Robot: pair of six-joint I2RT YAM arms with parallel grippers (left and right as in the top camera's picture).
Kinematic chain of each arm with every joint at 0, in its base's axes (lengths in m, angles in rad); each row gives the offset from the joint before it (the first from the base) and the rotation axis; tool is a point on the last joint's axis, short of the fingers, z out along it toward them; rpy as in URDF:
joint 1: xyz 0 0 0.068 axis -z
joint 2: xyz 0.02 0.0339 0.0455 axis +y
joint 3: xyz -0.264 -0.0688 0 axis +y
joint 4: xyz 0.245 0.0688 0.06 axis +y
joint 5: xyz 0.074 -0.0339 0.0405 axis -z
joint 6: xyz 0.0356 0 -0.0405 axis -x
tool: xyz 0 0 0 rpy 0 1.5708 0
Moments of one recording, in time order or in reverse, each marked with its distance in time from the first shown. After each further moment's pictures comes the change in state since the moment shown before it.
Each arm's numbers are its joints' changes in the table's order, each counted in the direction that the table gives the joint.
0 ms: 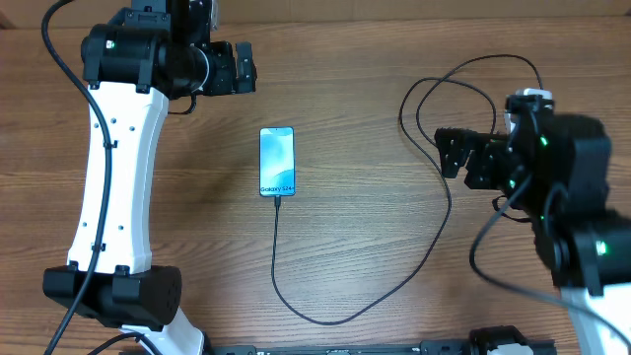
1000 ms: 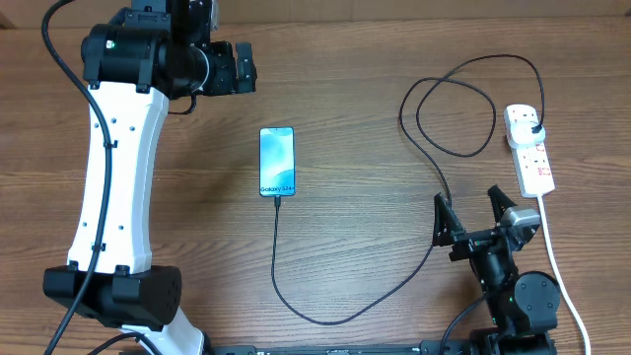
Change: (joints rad) left arm 0.000 0.000 0.000 0.000 0.000 0.000; right arm 0.000 -0.886 1.086 -0.814 0.073 0.066
